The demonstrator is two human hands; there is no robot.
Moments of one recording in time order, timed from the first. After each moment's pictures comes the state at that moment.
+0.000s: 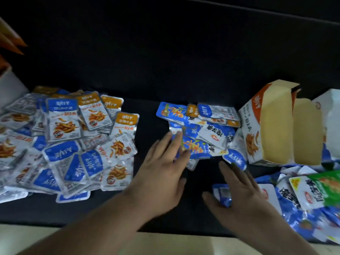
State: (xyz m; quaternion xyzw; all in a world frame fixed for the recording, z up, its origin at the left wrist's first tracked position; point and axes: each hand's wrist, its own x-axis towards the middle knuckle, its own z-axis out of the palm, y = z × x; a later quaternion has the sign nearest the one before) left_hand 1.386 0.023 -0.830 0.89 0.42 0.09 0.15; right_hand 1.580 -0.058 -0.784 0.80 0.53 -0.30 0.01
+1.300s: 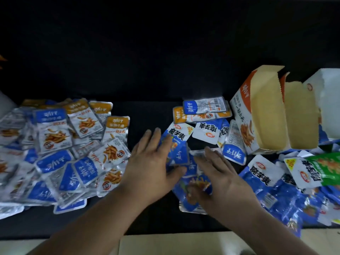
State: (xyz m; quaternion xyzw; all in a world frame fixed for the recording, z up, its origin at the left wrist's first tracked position) left_hand 1.388 0.042 -0.833 0.84 0.52 0.02 0.18; right_hand 1.582 -0.052 -0.838 0.71 0.66 -0.22 -0.10
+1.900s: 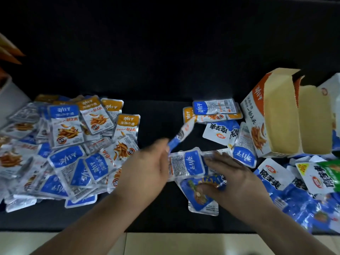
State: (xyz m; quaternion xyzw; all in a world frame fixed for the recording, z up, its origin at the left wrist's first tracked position) left_hand 1.362 0.035 -0.818 0.79 0.53 0.21 0.22; right_hand 1.588 -0.041 -0.829 0.73 0.64 -0.23 -0.08
